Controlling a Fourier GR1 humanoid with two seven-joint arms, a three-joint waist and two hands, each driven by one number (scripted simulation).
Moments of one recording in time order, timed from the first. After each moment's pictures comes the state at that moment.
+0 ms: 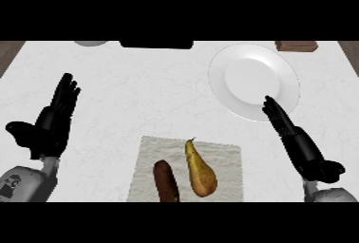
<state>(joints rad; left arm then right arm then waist) -0.21 0.52 -0.30 -1.49 0.40 0.44 -0.07 -0.06 -0.36 0.23 -1.54 -0.16 0.01 -0.18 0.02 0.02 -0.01</state>
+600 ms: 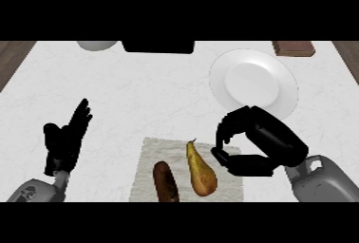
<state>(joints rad) -0.13 0.49 -0.37 -1.40 0.39 0.43 0.06 -0.38 -0.46 0.48 -1.71 0.22 0.11 -0.15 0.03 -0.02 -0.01</state>
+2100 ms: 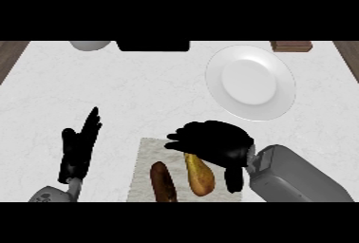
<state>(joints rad) -0.09 0.41 -0.39 -1.41 0.31 0.46 0.12 -0.60 -0.39 0.73 -1.60 0.53 0.56 0.03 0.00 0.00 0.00</state>
